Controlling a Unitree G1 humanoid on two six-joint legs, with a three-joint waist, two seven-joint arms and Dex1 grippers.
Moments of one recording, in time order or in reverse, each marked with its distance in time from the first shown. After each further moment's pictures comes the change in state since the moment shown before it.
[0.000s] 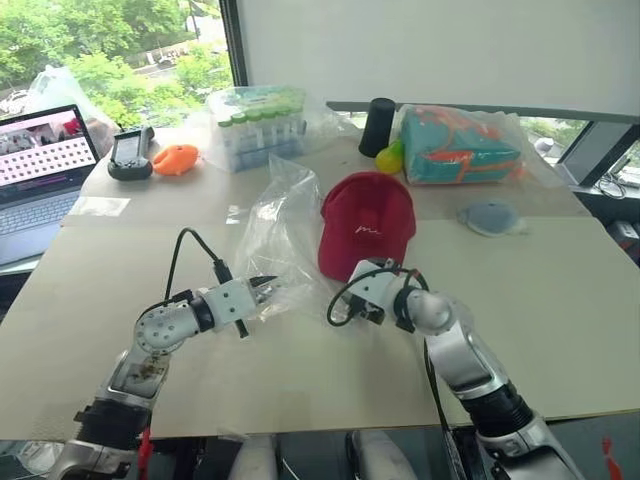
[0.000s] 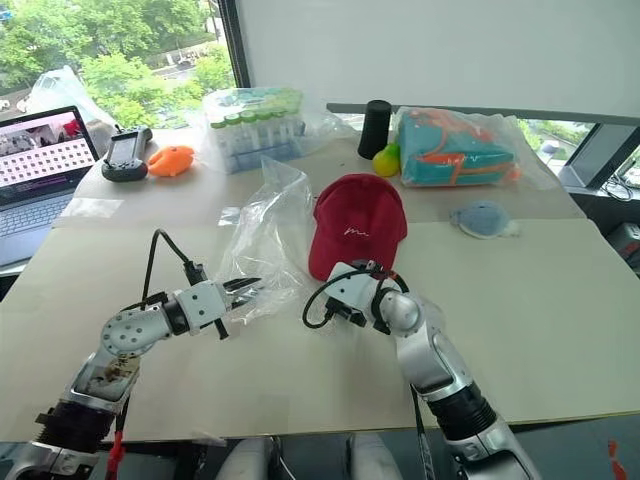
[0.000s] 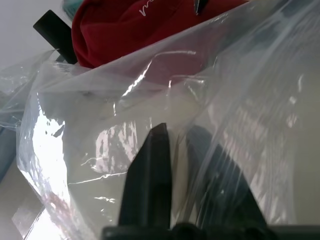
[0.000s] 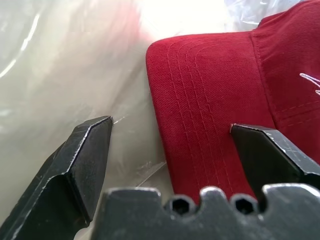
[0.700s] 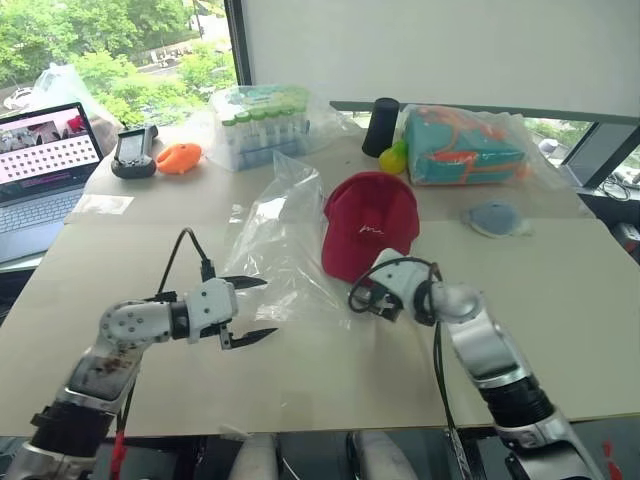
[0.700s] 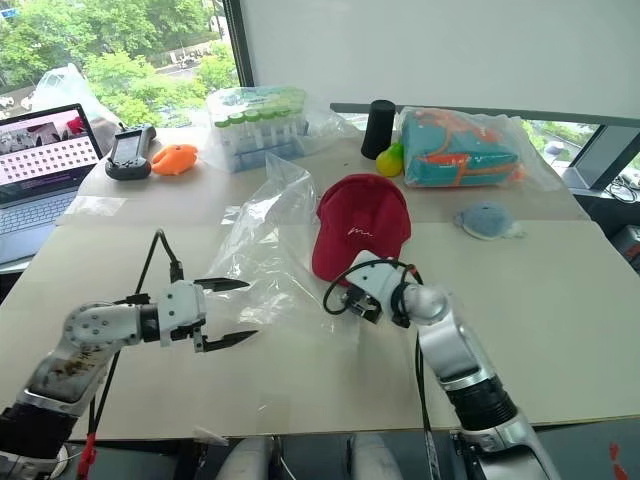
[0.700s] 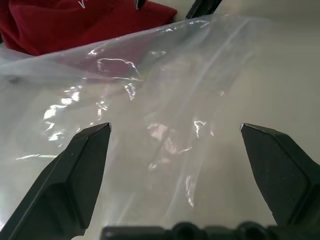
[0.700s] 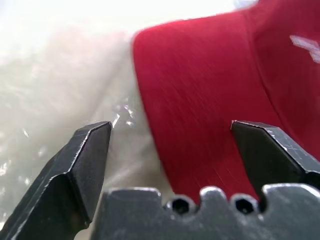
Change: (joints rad) left arm 0.039 0.183 0.072 -0.194 -0.327 0.343 -0.267; right arm -0.007 -0.087 -0.180 -0.018 0.291 0.105 0.121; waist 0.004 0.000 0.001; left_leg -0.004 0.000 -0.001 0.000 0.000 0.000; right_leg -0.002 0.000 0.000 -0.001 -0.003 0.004
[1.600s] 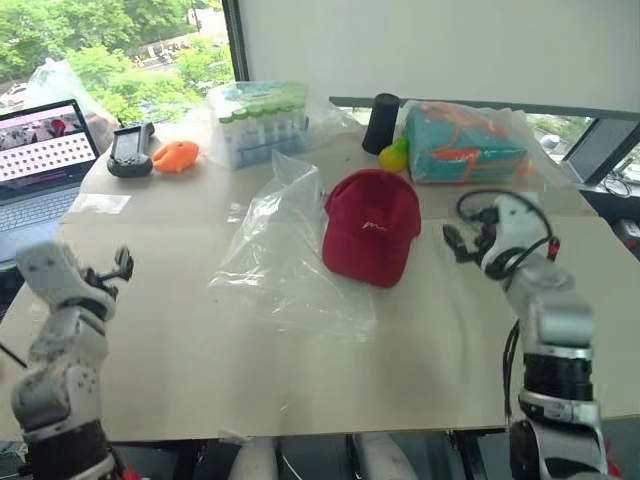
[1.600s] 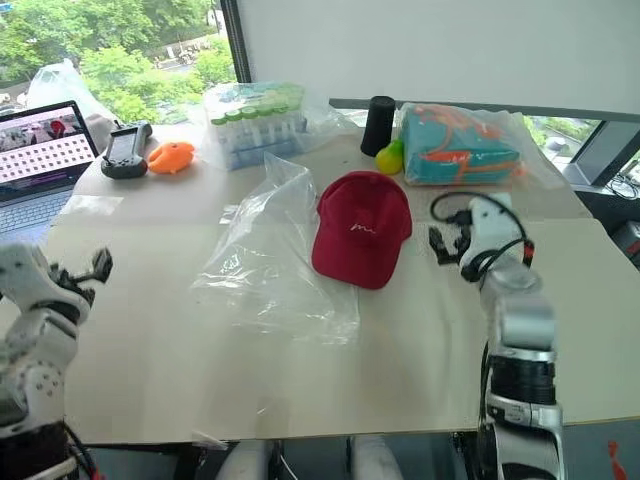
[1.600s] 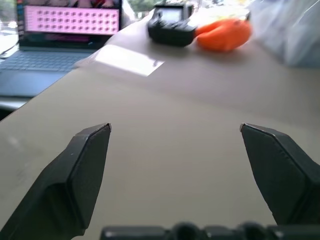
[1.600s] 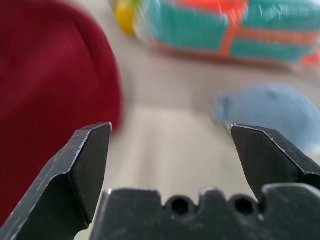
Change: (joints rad) left arm 0.112 -0.368 0.537 -0.012 -0.066 0.454 1.078; right arm -0.033 0.024 -0.354 0.260 0.159 -0.008 -0.578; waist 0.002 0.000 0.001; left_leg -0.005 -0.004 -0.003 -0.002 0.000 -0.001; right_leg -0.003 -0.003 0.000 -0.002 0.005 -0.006
